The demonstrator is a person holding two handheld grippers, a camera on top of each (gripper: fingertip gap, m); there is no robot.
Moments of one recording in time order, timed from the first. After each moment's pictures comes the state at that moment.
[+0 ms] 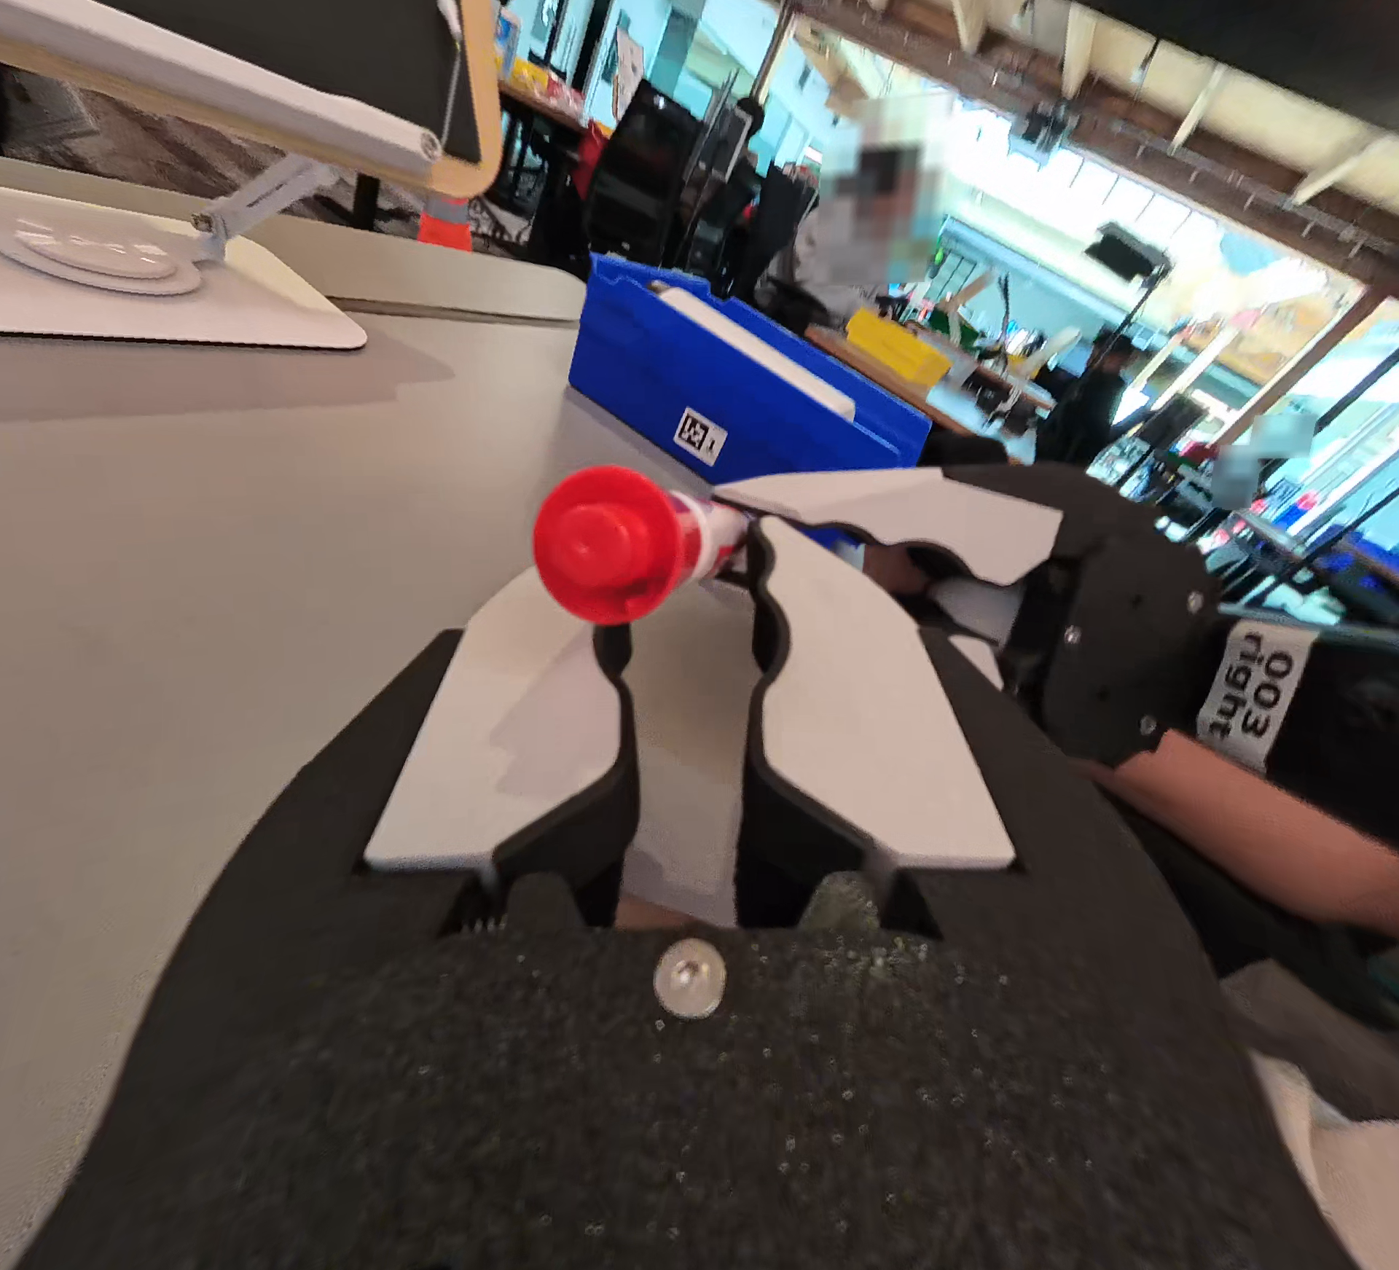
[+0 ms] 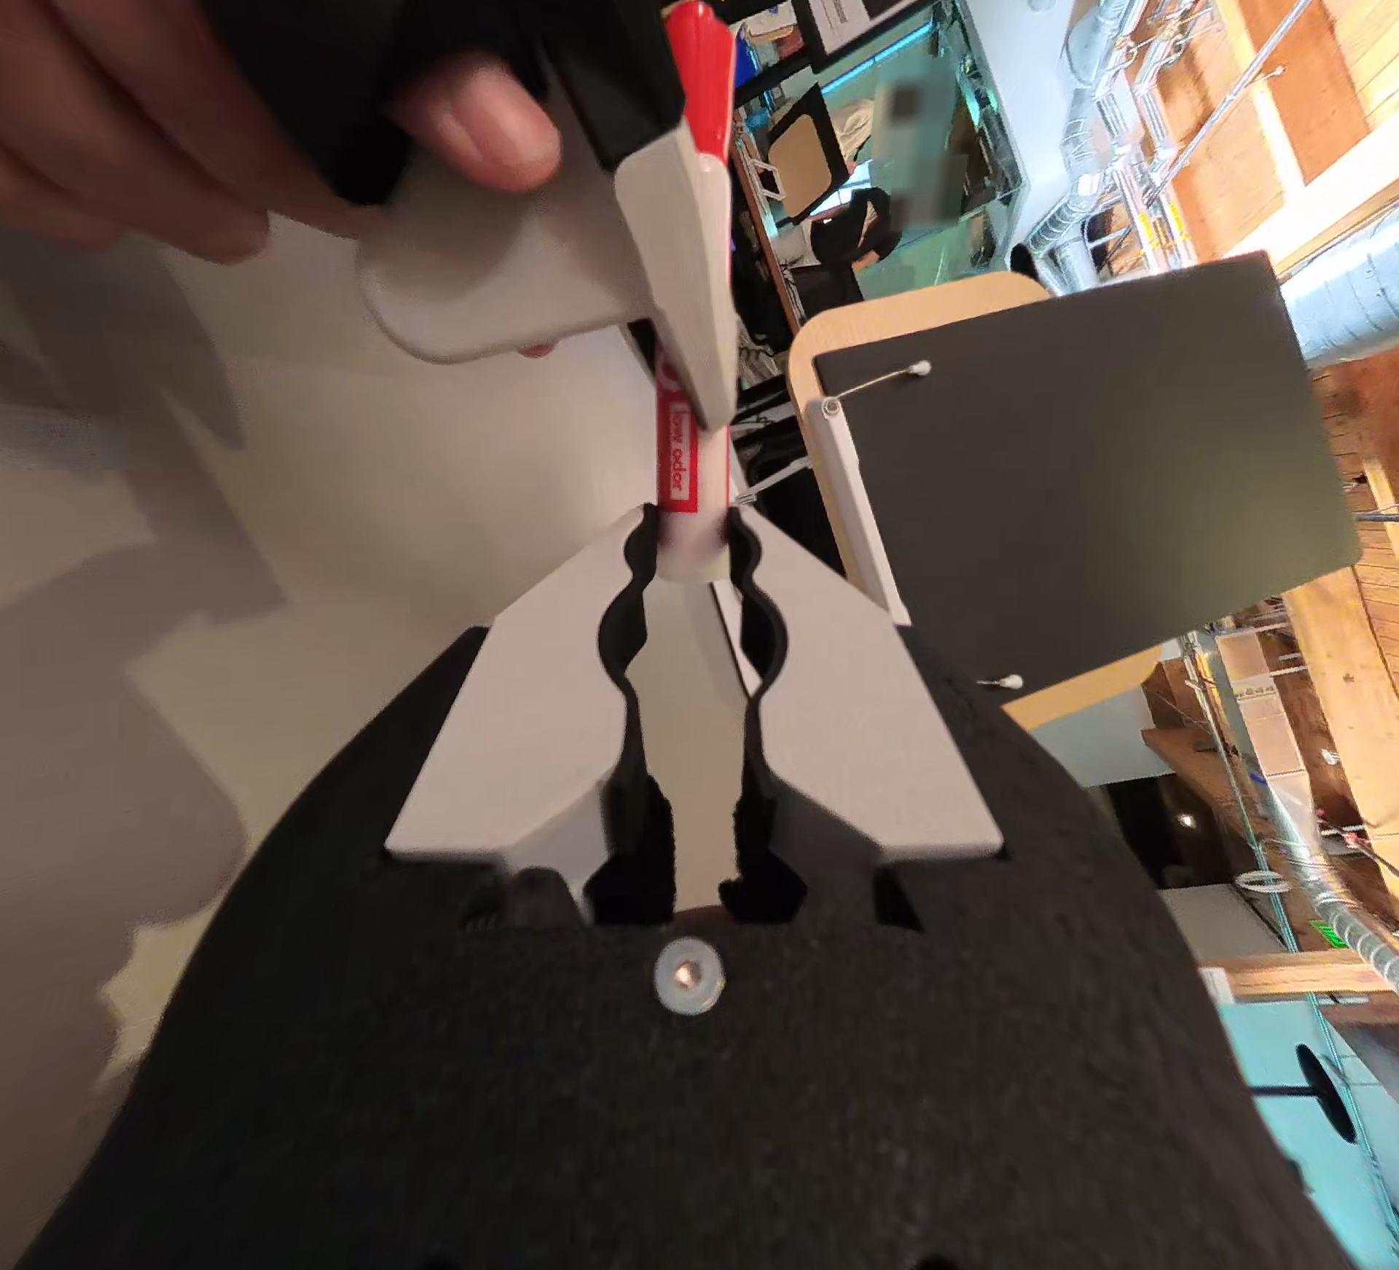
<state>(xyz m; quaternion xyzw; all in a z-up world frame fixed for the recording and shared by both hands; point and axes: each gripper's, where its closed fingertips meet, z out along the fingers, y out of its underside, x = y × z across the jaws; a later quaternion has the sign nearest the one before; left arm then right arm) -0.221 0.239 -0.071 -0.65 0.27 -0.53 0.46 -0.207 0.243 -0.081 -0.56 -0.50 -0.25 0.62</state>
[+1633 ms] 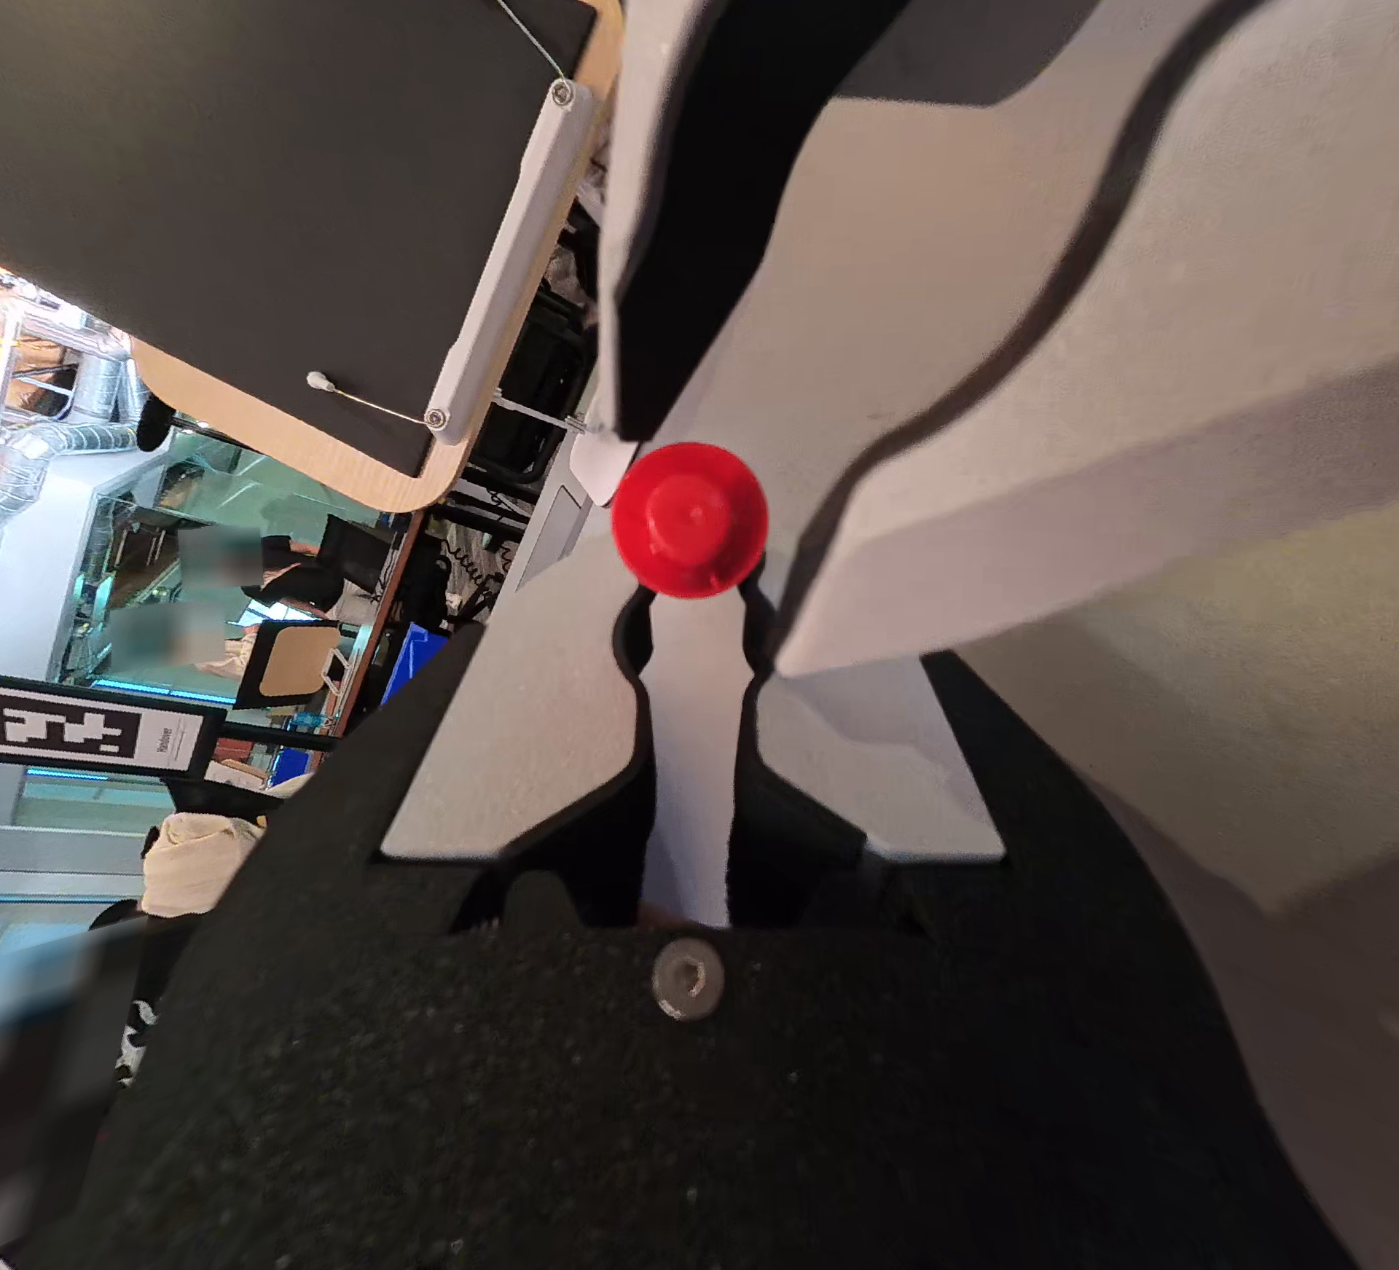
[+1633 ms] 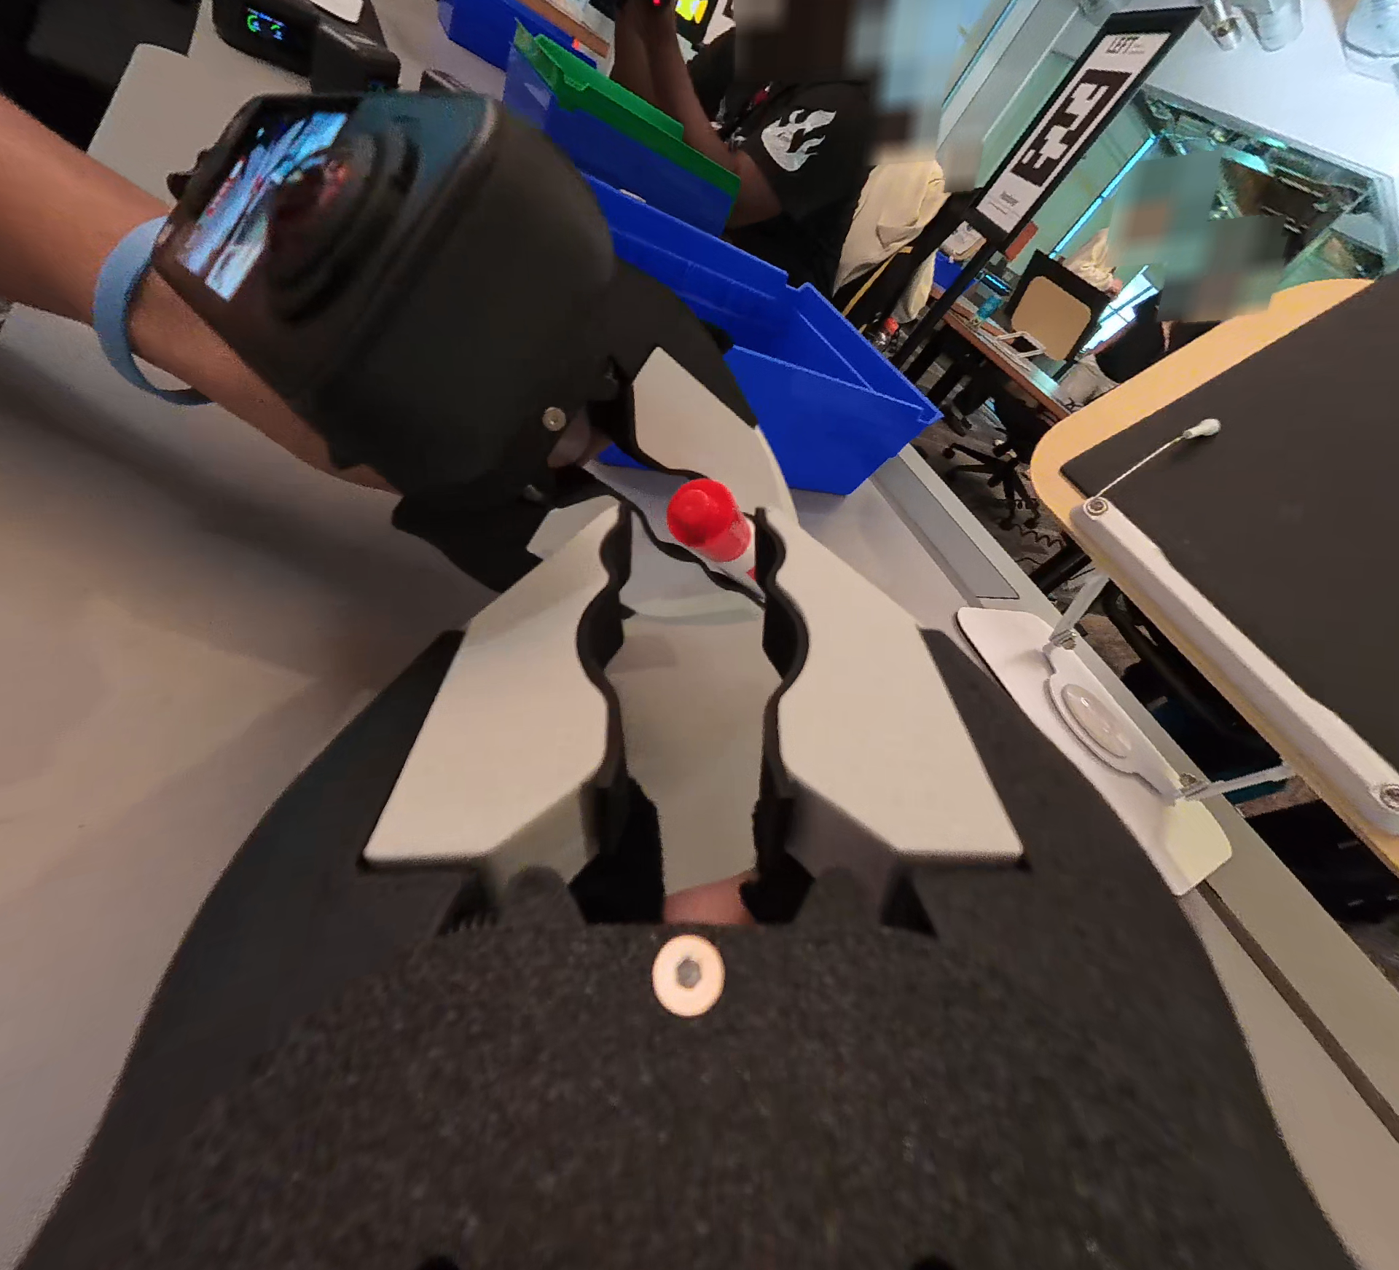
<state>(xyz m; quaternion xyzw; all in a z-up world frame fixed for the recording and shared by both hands) -0.233 0.264 -0.108 -0.55 0.56 0.13 0.60 -0.246 0.196 -0.070 -0.58 -0.47 0.11 0.66</state>
